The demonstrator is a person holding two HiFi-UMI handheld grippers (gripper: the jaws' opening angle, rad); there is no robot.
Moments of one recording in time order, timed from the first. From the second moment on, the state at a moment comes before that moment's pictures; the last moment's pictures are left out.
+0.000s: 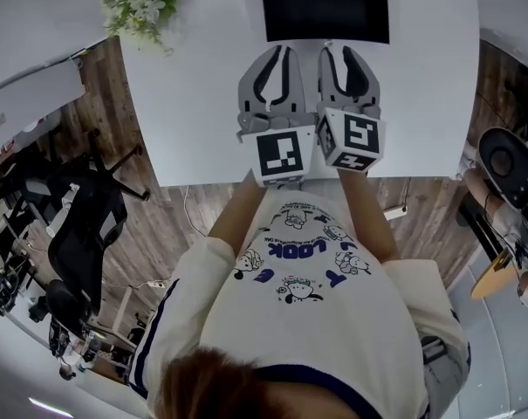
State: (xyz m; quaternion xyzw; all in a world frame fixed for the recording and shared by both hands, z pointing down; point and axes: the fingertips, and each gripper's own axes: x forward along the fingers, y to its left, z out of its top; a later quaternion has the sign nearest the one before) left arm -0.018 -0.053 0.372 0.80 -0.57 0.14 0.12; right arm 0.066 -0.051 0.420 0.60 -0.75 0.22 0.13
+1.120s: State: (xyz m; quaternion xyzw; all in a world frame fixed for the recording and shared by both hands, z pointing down) left arm -0.007 -0.059 0.424 0.79 -0.56 0.17 0.16; right arm 0.069 -0.058 0.493 0.58 -0.74 0.28 0.19
